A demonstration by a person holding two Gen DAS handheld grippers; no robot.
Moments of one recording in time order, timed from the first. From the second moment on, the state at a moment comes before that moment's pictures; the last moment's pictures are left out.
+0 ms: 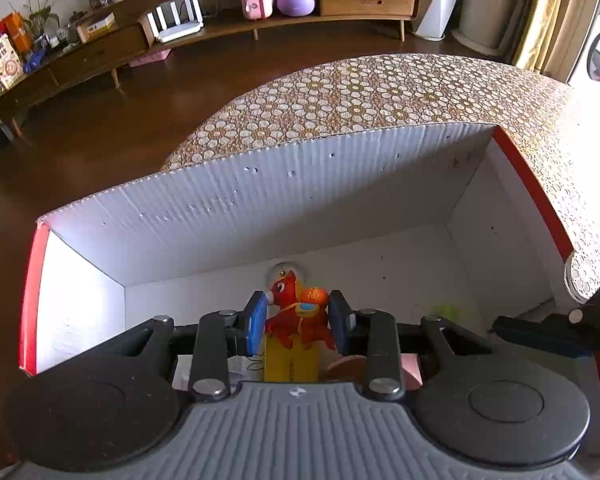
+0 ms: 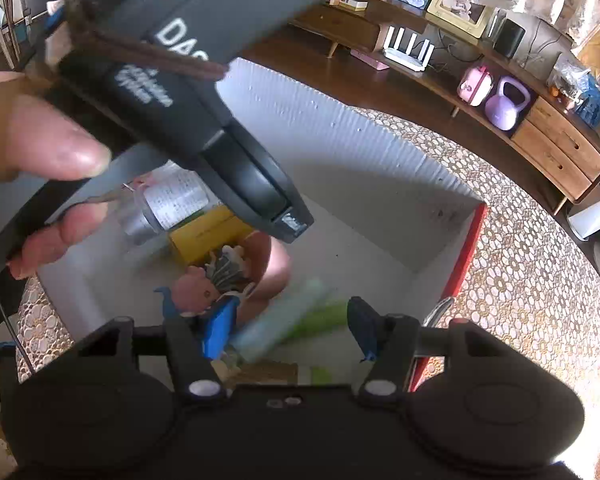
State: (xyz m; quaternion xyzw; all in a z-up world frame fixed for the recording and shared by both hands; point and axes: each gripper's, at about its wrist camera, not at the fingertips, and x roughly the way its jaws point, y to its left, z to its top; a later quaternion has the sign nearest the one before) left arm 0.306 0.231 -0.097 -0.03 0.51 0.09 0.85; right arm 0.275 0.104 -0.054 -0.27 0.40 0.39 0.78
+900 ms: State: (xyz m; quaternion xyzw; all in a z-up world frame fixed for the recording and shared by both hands) left arm 0.246 0.218 -0.049 -0.05 0.46 0.11 0.88; right arm 0.255 0.050 -0.002 -0.16 0.37 0.40 0.82
